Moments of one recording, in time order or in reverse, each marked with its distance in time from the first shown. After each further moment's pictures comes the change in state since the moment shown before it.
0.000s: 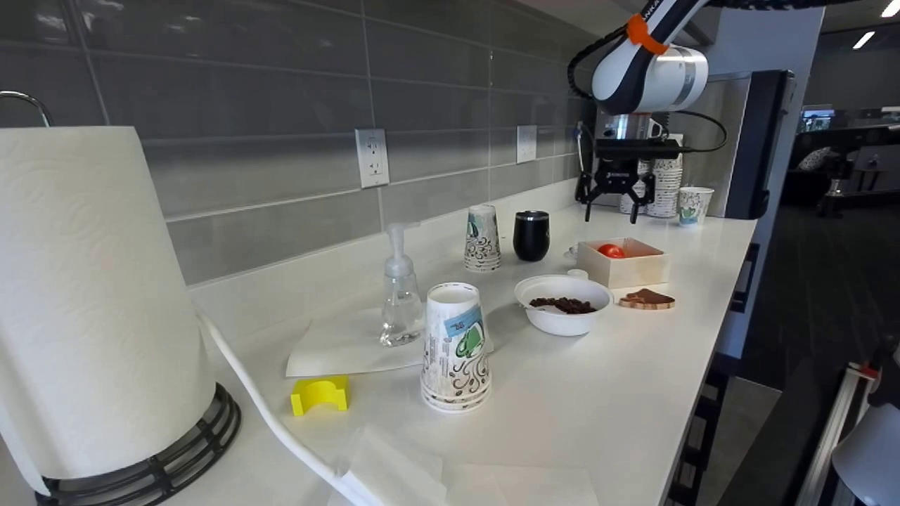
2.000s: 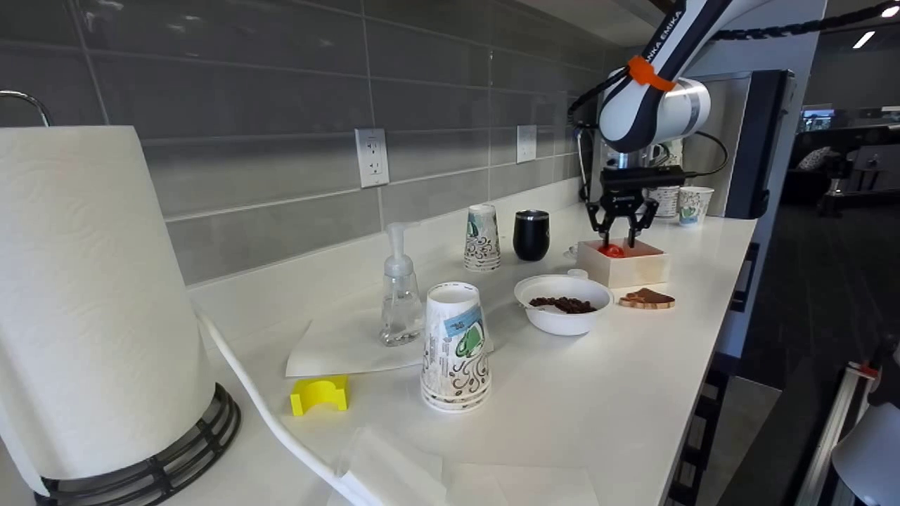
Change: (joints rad) arm -0.043 0.077 0.027 -0.059 -0.166 0.138 0.059
